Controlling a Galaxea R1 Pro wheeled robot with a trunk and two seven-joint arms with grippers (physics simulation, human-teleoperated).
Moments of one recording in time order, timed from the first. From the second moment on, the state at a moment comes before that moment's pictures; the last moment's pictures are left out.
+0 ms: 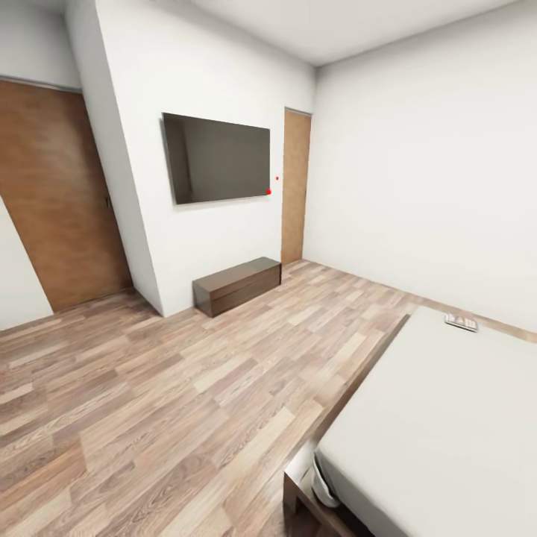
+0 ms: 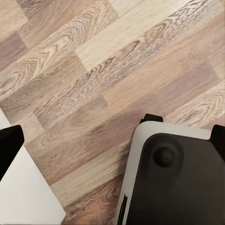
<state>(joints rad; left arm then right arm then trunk) -0.10 0.12 -0.17 -0.02 0.37 -0.31 0.01 -0.04 -0.02 -0.15 -0.06 -0.03 -0.15 -0.34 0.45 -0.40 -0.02</state>
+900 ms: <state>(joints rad) -0.10 0.12 -0.17 -0.02 0.37 -0.31 0.01 -0.04 -0.02 -0.15 -0.06 -0.03 -0.15 -0.34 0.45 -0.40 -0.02</state>
